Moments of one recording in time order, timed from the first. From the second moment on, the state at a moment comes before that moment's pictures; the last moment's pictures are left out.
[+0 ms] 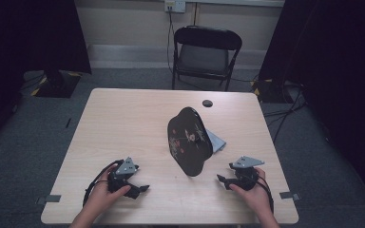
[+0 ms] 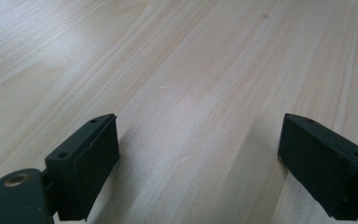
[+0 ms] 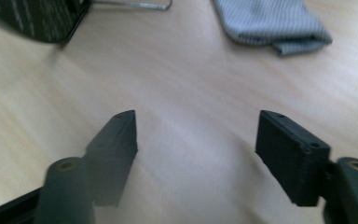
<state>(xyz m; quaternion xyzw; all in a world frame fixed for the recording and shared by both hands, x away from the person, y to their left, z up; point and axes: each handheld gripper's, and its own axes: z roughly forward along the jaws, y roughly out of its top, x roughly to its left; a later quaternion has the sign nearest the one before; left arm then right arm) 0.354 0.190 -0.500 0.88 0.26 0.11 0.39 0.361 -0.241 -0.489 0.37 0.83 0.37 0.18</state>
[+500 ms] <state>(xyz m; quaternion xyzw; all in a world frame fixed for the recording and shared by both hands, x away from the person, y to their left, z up) 0.354 0.190 -0.500 0.88 0.26 0.11 0.39 0.442 -0.222 -0.469 0.39 0.81 0.38 0.21</state>
